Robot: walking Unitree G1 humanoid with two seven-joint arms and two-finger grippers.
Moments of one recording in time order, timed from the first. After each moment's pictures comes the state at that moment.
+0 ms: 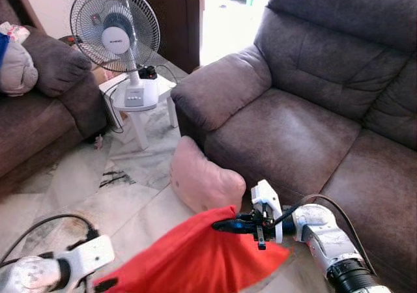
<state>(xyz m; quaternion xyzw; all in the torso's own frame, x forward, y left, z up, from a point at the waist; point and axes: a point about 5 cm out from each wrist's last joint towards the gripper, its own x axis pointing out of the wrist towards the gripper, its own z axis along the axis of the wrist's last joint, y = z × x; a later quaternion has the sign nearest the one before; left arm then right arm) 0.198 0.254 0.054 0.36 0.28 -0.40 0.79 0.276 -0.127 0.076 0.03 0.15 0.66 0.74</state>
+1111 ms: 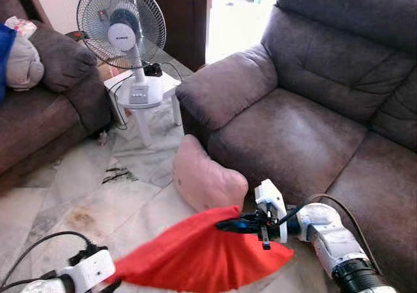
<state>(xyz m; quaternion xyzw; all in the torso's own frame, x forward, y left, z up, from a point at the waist) 0.191 0.261 0.011 0.35 0.24 -0.35 0.83 0.275 -0.134 0.079 0.03 0.15 0.66 0.73</state>
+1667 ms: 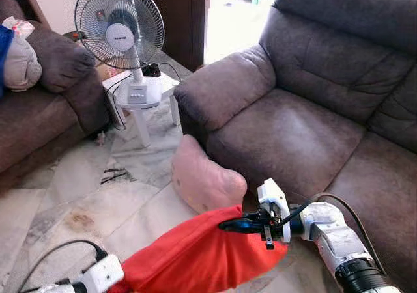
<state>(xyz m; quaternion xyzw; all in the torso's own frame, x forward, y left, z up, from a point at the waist) 0.182 0.248 -0.015 0.26 0.29 -0.40 0.83 0.275 -0.139 0.082 0.02 0.16 0.66 0.73</state>
